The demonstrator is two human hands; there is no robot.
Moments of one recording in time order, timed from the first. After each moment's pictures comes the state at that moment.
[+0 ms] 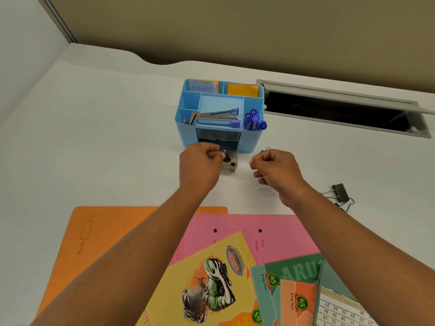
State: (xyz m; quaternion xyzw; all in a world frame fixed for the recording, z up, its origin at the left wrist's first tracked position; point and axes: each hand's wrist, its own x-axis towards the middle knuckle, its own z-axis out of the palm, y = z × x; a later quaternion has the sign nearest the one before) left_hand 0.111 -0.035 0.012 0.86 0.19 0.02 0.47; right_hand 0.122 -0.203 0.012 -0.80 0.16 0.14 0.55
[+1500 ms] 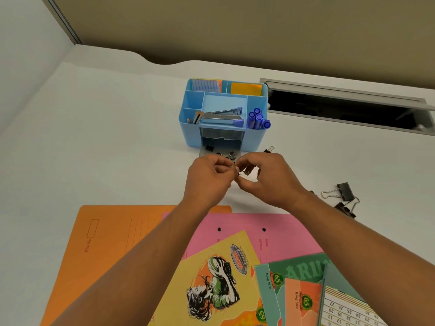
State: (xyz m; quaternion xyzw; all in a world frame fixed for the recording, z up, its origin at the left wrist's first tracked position) left_hand 0.079 -0.040 0.024 0.83 0.17 -0.08 0.53; right_hand 0.109 -0.196 0.011 -0.91 -0.22 0.06 0.36
